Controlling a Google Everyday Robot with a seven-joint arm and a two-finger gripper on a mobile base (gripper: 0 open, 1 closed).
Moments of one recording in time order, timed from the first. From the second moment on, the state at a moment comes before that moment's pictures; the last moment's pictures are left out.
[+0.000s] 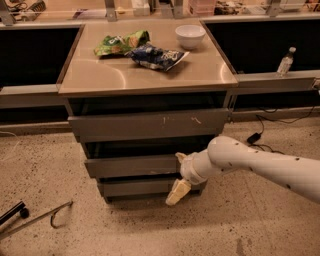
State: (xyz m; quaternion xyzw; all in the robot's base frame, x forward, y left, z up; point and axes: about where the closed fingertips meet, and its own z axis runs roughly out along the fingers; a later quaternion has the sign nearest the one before) arm 0.547 -0.050 0.544 -0.59 0.74 0.18 0.28
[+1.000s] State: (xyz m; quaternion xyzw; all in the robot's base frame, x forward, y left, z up) arm 0.587 -0.026 0.541 -0.60 0.71 0.16 0.33
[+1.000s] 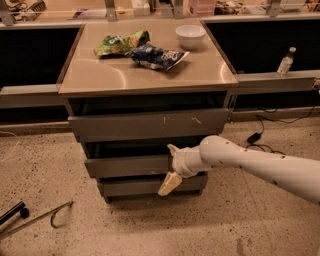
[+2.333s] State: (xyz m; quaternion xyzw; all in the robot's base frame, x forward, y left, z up) arm 0.666 -0.003 0.497 -0.59 0.70 0.21 0.35
